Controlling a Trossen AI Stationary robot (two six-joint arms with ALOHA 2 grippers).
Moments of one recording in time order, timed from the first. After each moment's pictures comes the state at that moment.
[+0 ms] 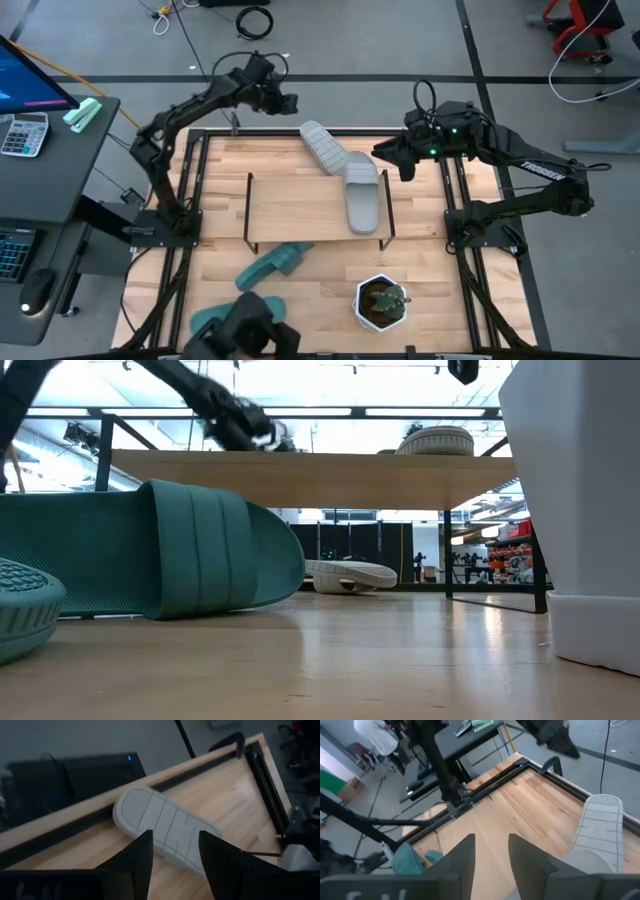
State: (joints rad) left arm 0.87 1.82 1.57 -0.59 0.35 -0.45; right arm -0.29 1.09 1.32 -0.58 -0.14 0.49
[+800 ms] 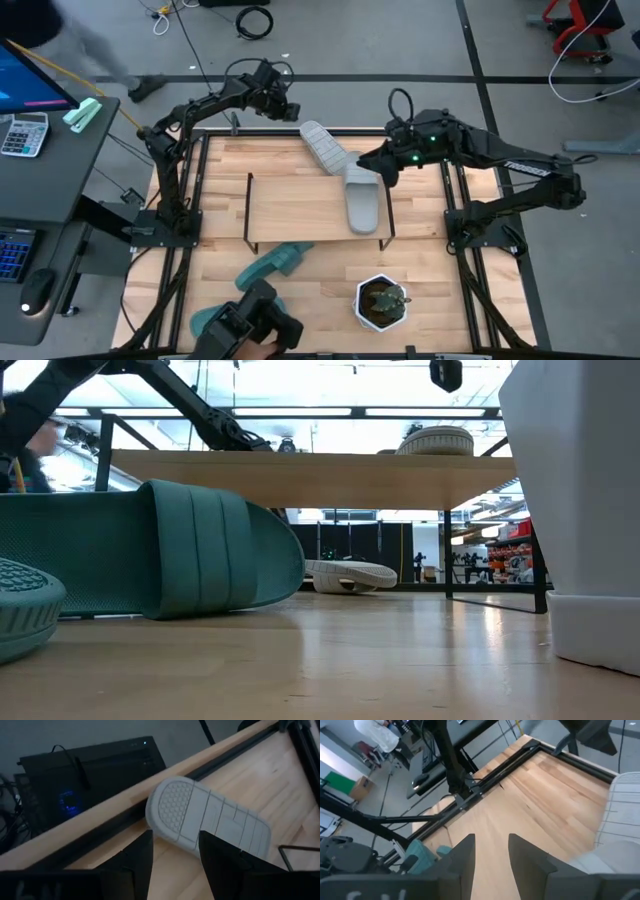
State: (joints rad) left arm 0.91 1.97 1.57 -0.56 0.35 -0.31; right arm -0.23 1.18 1.32 -0.53 -0.14 0.59
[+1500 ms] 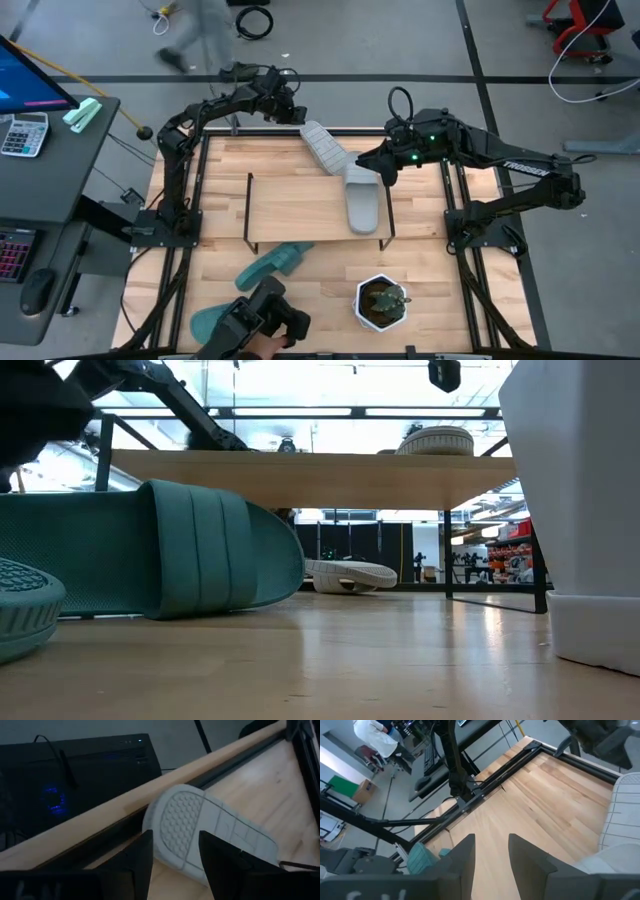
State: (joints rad) left arm 0.89 2.08 1.57 -0.43 0.38 -0.40; right arm -0.23 1.19 1.32 -0.51 -0.15 0.61
